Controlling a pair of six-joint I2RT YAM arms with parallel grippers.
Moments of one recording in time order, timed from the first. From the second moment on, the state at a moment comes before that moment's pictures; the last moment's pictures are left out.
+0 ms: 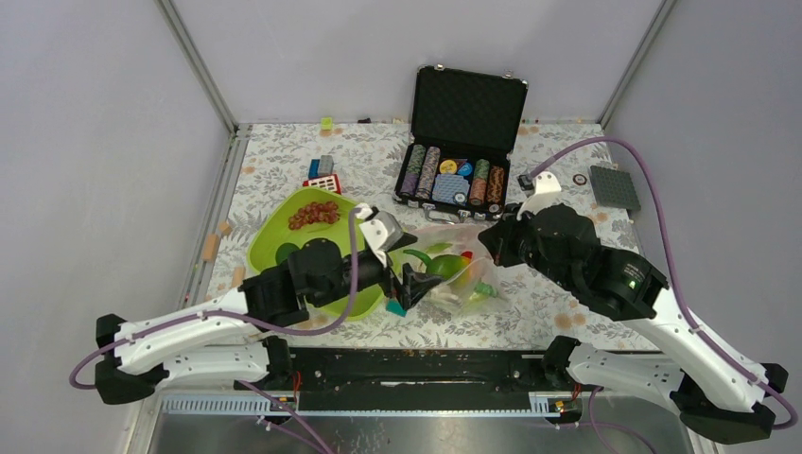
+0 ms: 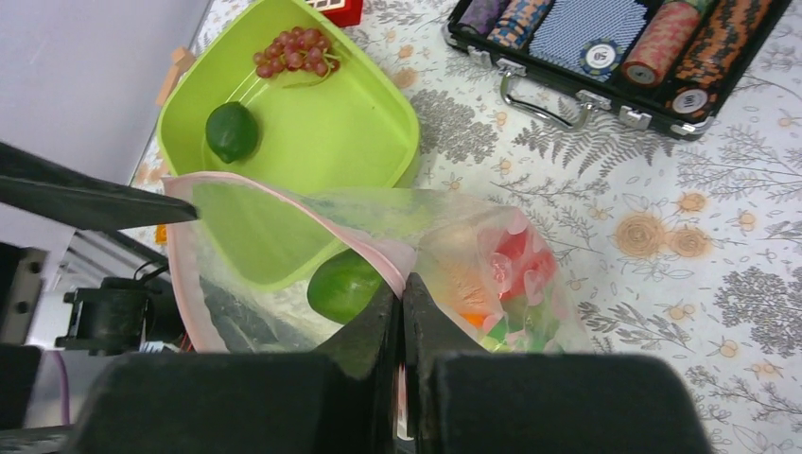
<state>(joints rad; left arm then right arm) -1.21 0.93 0.92 -0.09 -0.09 -0.13 0.92 0.86 1.22 -0.83 0.31 0.56</state>
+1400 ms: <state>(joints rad) -0.11 1.20 0.83 -0.64 -0.33 -0.81 0.90 0.80 1.10 -0.73 0.44 0.43</state>
